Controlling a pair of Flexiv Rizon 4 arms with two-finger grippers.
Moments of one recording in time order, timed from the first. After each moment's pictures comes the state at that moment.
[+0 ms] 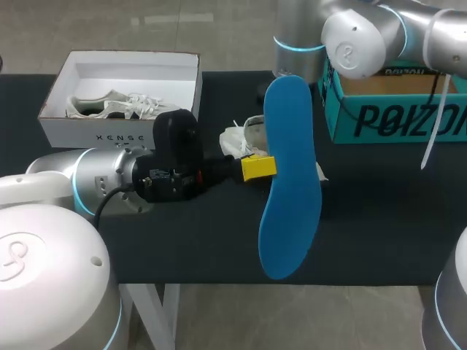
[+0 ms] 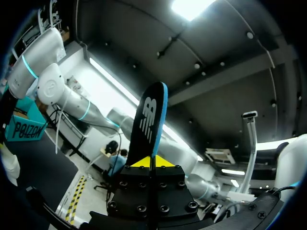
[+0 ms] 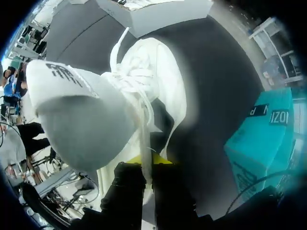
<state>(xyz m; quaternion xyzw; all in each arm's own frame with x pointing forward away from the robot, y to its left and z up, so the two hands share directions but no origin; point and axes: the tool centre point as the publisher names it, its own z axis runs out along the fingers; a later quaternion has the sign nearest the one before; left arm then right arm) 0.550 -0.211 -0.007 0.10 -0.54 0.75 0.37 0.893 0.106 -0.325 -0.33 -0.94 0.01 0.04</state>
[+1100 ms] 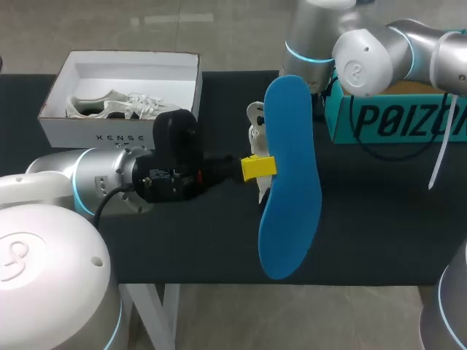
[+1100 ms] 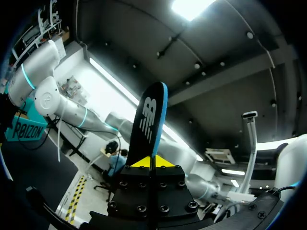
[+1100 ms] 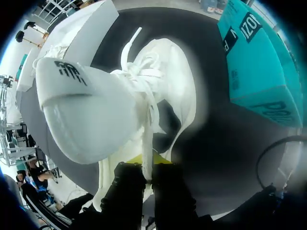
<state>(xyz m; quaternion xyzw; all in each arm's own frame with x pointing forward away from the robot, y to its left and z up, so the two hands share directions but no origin) 0.550 -0.211 -0.007 0.10 -0.54 0.75 0.37 0.905 0.126 -0.347 -0.63 -0.77 -0.05 0.05</state>
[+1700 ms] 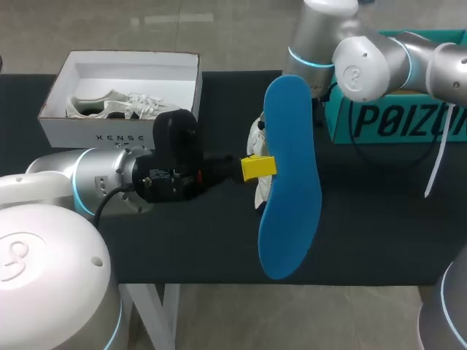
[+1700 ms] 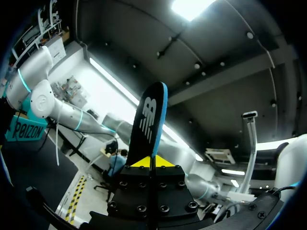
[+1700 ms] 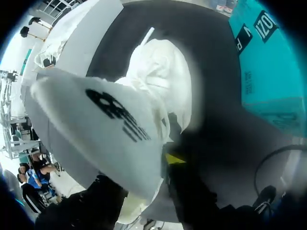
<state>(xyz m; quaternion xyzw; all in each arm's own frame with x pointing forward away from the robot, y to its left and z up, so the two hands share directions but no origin) 0.550 -0.211 -0.007 0.10 -0.54 0.75 0.36 0.913 0.131 -0.357 -0.61 -0.78 -0.06 0.08</state>
